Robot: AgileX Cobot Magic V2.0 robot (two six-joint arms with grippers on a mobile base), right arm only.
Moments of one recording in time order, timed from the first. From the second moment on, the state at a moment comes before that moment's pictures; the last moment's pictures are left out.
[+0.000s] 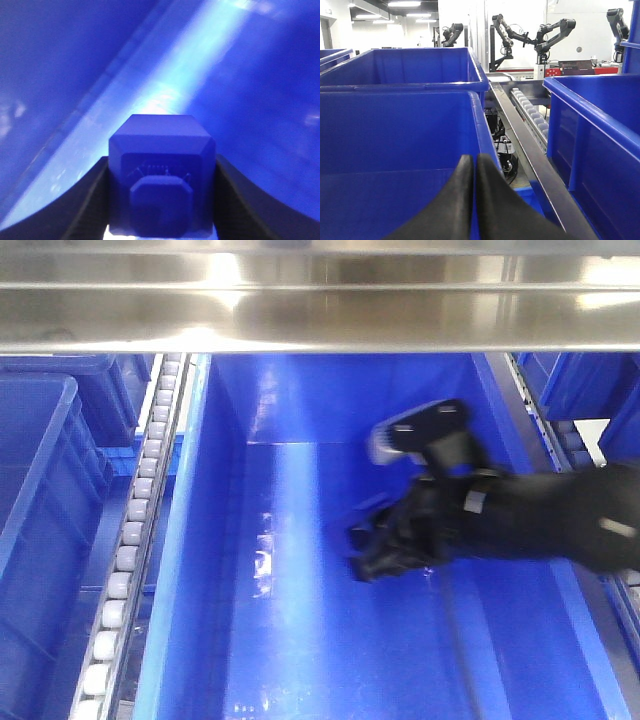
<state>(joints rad) 0.54 1.43 -0.94 0.34 0.41 -0.33</state>
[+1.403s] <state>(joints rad) 0.54 1.70 -1.23 0.04 0.58 0.03</state>
